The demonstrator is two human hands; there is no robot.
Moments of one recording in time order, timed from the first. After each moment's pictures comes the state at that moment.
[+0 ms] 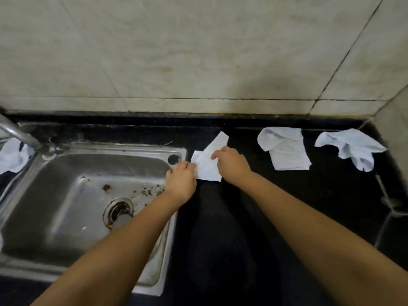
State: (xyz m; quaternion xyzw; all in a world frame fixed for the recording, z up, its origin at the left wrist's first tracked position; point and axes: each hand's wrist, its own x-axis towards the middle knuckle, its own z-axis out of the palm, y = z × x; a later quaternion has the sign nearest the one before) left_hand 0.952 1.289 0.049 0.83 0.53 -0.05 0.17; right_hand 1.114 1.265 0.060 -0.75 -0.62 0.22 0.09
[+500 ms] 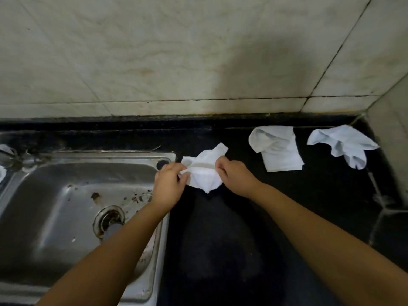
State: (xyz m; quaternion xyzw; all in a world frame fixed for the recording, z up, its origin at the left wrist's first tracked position) left_hand 0.953 1.302 0.048 0.80 0.53 0.15 0.25; right_hand 1.146 1.239 0.052 -0.70 -0.63 0.30 0.17
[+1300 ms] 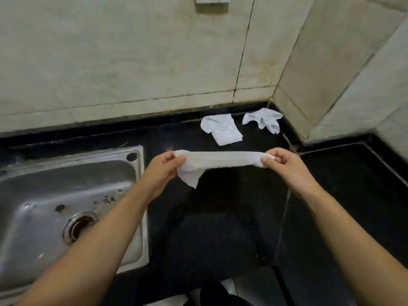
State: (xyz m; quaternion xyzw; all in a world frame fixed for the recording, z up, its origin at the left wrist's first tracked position) left_hand 0.946 1.203 0.116 0.56 0.35 0.20 0.73; right_hand 1.167 0.994 0.148 -0.76 -0.32 0.27 0.49
